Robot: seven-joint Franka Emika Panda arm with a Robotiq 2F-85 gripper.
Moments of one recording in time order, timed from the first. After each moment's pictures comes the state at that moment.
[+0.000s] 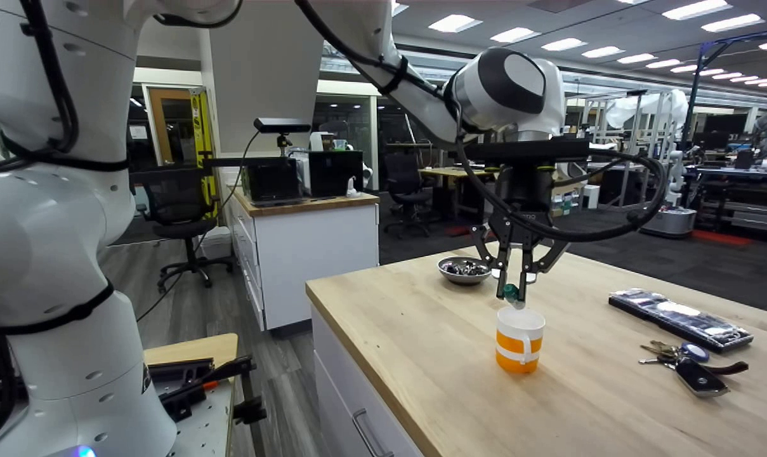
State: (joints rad) arm -0.09 0.32 -0.02 -1.79 -0.44 1.72 -0.64
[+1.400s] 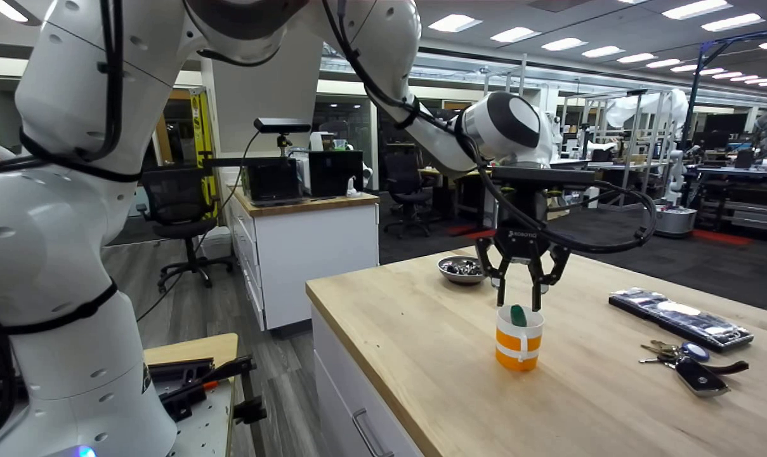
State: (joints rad) arm -0.01 0.52 0.00 -1.62 -0.53 1.64 -0.78
